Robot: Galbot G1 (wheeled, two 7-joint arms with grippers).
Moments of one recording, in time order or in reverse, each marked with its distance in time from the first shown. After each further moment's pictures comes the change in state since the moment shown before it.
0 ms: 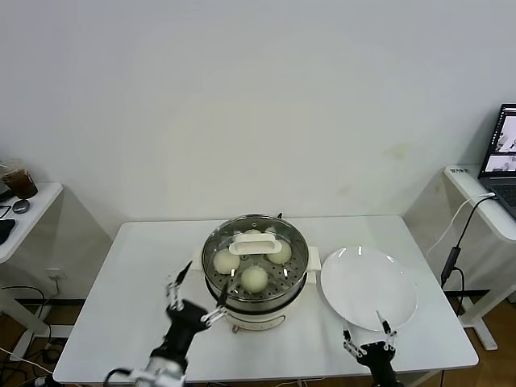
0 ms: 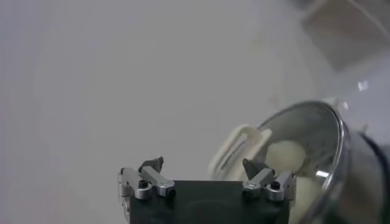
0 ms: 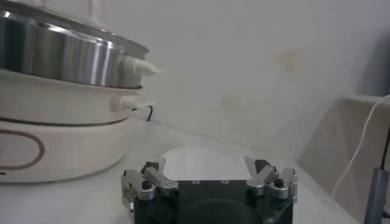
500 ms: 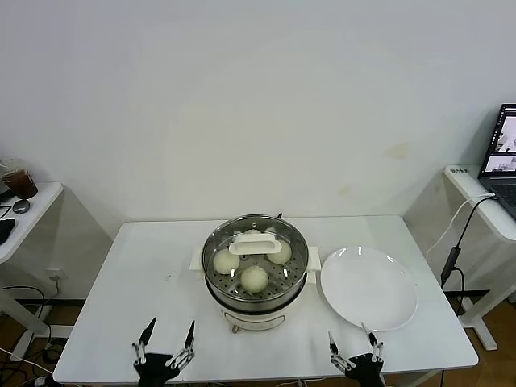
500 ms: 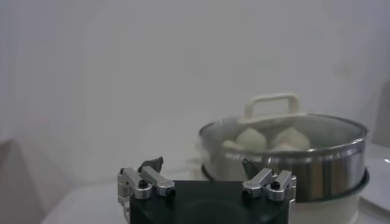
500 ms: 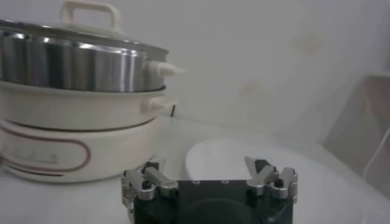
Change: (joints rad) left arm 0.246 -0.060 -0.139 0.122 -0.477 -0.256 -0.020; right arm -0.085 -0.050 -0.085 0.065 0.102 -0.081 -0.010
